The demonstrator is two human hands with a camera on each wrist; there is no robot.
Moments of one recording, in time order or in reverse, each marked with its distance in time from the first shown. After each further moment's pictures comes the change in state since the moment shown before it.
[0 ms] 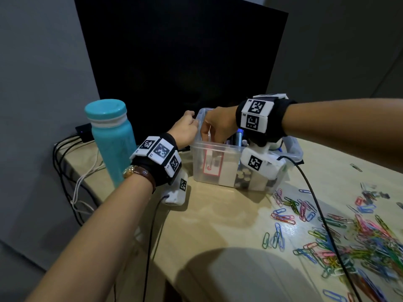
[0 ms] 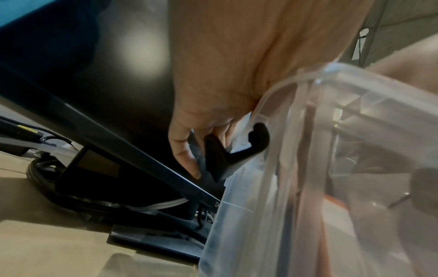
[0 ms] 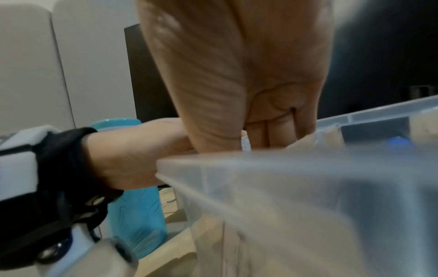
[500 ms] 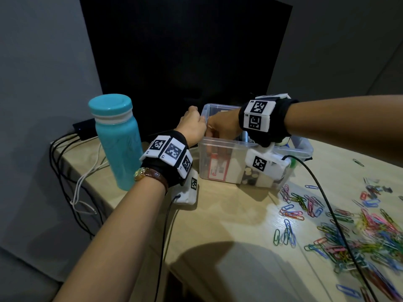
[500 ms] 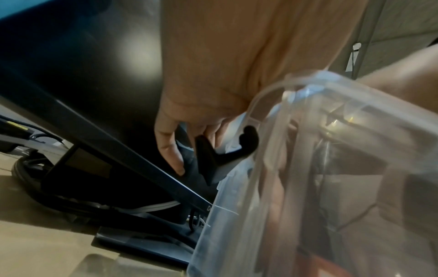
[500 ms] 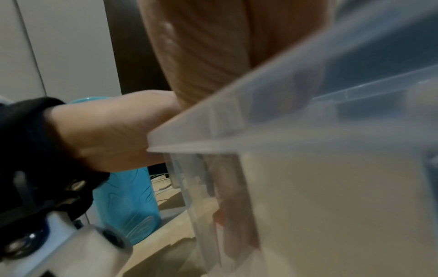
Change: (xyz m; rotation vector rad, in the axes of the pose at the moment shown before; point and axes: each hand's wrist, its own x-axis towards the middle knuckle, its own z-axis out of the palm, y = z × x) left_hand 0.005 -0.006 0.002 0.068 0.044 0.036; right_hand 0.016 -0.001 0.011 -0.072 -0.077 -0.057
